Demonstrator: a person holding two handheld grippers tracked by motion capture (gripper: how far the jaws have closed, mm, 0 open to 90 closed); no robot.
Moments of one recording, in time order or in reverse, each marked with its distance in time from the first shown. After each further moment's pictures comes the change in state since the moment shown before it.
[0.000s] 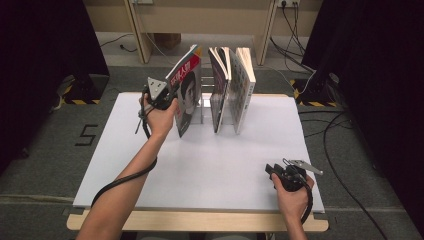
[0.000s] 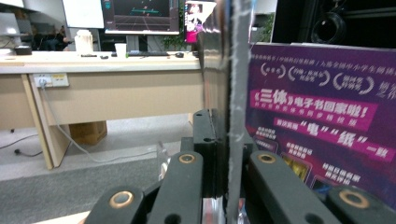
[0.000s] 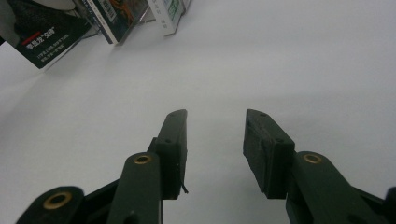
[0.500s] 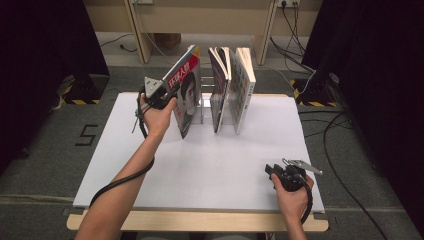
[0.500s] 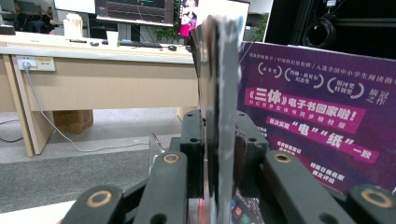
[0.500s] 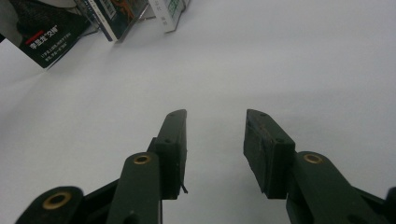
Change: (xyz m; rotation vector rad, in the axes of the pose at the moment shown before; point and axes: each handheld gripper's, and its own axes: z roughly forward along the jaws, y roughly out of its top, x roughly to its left) left arm 0.007 0.006 0.000 0.033 -0.045 -0.088; right arm 0.000 0.000 0.001 0.007 -0.001 0.001
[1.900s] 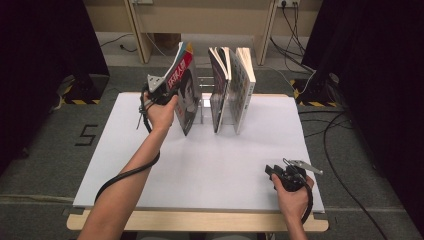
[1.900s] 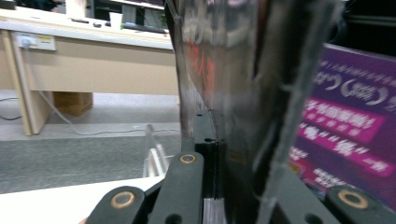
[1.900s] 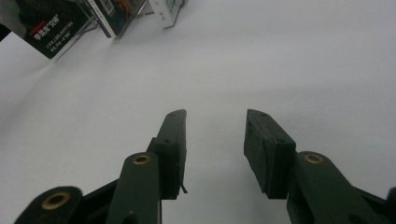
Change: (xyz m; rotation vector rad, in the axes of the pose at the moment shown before) left arm 0.002 -0.005 0.013 0.038 0.060 -0.049; right arm -0.002 0.000 0.000 0.019 0.008 0.010
